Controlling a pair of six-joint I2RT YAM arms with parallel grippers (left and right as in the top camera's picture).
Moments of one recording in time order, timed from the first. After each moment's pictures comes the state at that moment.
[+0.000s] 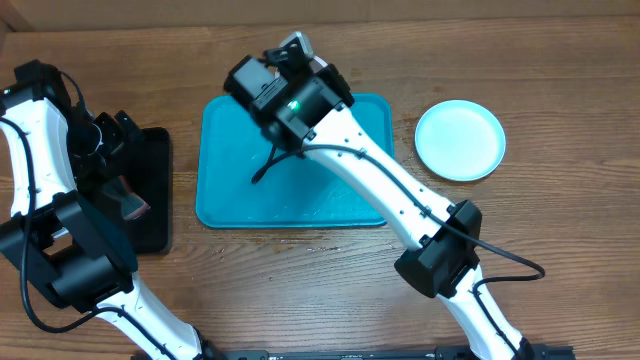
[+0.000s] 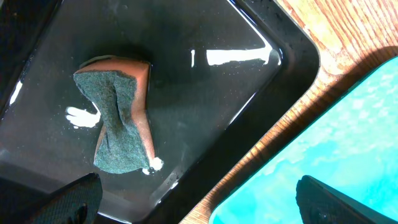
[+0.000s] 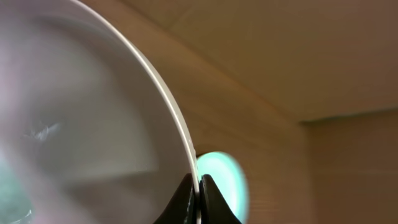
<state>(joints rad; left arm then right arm) 0.47 2.05 1.82 -1.27 0.15 -0.31 0.84 2.34 2.54 -1.45 1.00 0.22</state>
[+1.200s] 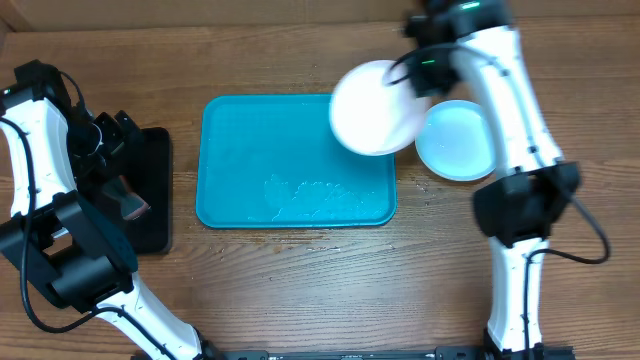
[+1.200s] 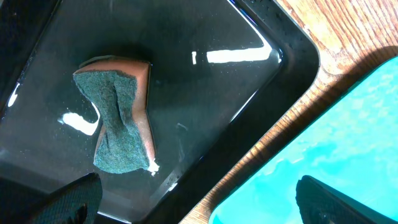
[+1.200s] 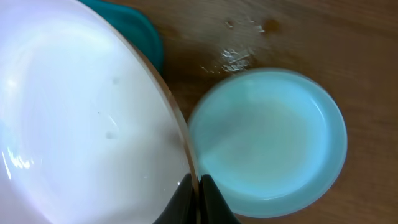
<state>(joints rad) 0.47 2.05 1.82 -1.27 0.15 -0.31 0.17 2.34 2.54 -1.59 -0.06 -0.06</state>
